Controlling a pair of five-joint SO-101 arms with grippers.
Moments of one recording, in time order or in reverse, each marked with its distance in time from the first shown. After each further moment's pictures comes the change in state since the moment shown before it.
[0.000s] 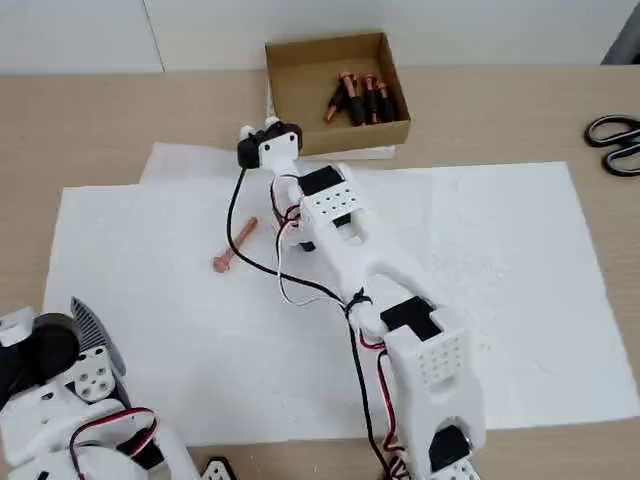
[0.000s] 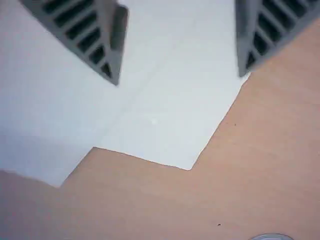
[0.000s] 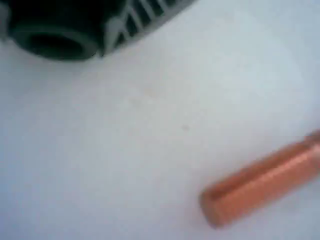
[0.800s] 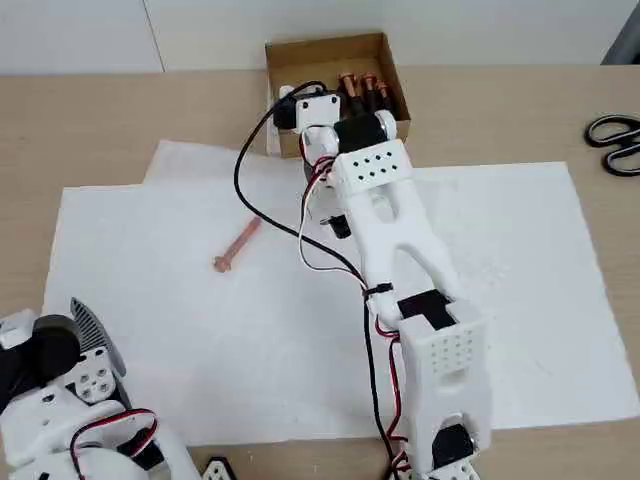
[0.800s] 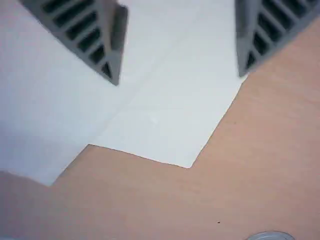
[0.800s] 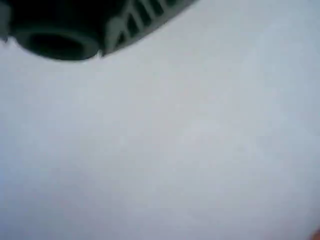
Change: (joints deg) left arm 0.0 -0.3 0.0 0.0 0.0; right arm 6.8 1.4 -26.0 33.3 -2.2
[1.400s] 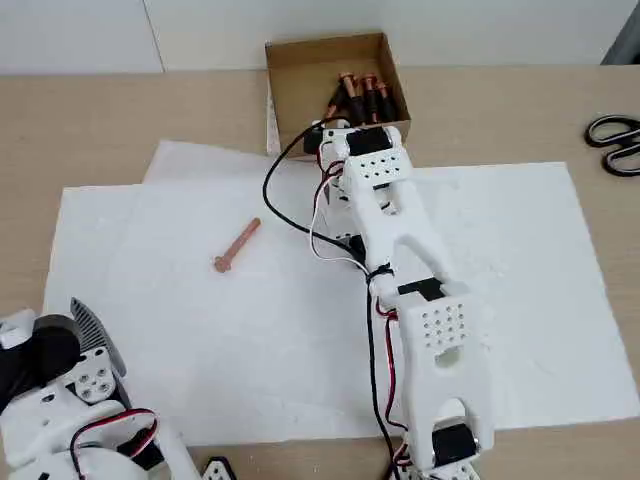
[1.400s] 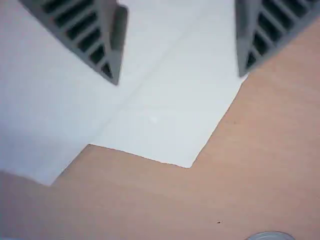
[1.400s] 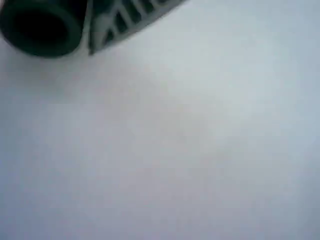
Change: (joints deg) left arm 0.0 0.0 0.0 0.0 0.0; right arm 3.7 11.9 0.0 -0.3 -2.2
